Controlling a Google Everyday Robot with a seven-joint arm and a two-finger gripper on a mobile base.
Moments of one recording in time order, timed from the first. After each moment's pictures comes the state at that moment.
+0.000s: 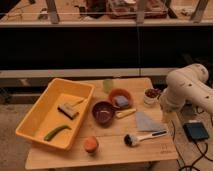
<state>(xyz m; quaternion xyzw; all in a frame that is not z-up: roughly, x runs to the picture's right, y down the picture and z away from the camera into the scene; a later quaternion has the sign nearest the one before) 0.286 0.107 0.684 -0.28 0.02 0.02 0.96</state>
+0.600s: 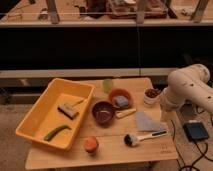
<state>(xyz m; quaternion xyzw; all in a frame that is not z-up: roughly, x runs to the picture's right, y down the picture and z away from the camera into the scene) 0.272 0.094 0.691 -0.26 -0.02 0.01 0.97</state>
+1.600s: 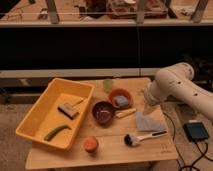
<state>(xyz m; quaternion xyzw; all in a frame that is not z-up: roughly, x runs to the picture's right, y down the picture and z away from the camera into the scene) 0.197 0.067 0.708 -0.21 -0.10 -0.03 0.97</state>
